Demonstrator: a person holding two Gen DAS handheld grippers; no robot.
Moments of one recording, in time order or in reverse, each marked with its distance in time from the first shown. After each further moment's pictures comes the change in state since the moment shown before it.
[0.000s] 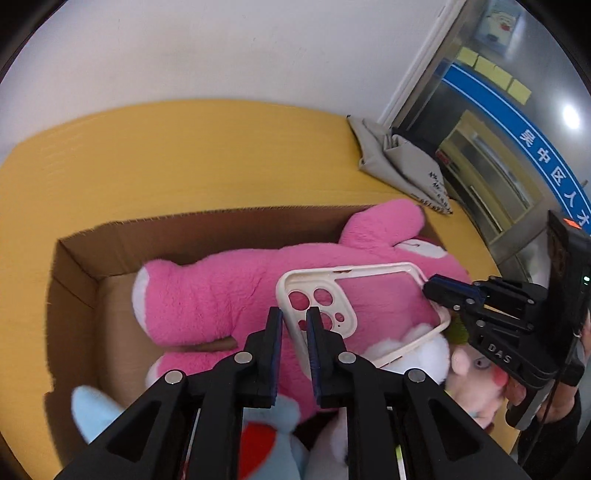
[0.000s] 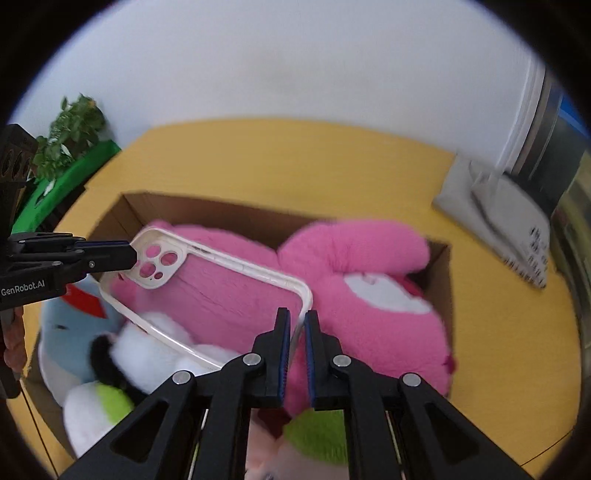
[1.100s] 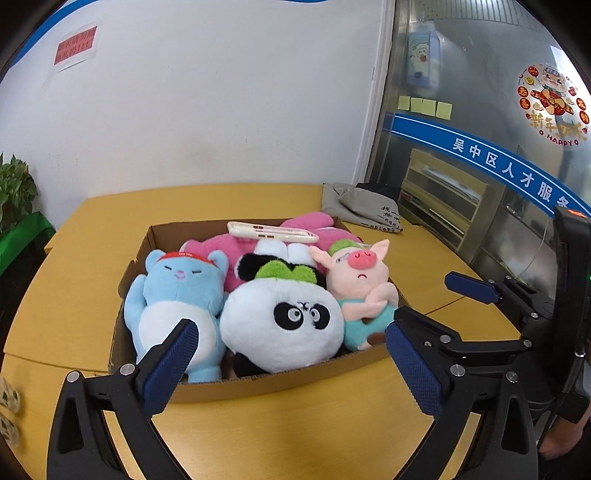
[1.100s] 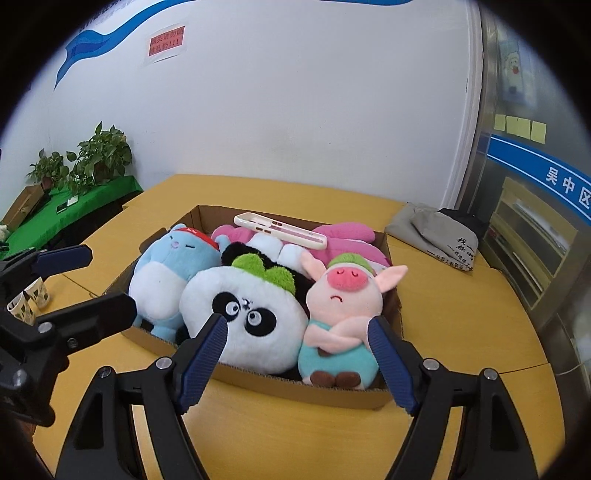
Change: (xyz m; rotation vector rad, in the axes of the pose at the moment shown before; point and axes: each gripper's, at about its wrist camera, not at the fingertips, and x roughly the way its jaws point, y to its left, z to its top) left arm -0.212 -0.162 -0.233 0.103 -0.390 0.161; right arm -0.216 0.089 -0.182 -0.023 -0.333 -0.107
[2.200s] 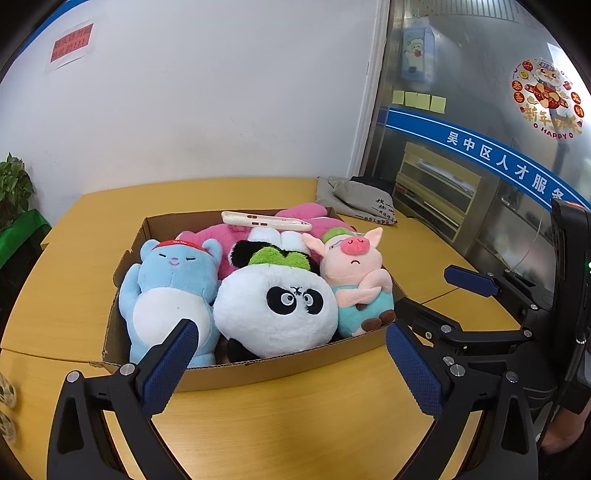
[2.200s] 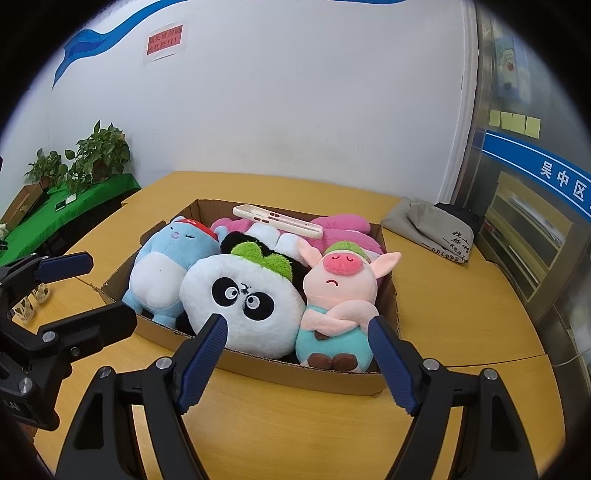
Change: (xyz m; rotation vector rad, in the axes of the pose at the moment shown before) left arm 0.000 -0.005 -0.012 0.015 0.014 -0.015; right arm -0.006 -0.003 -0.012 0.013 0.012 -0.011
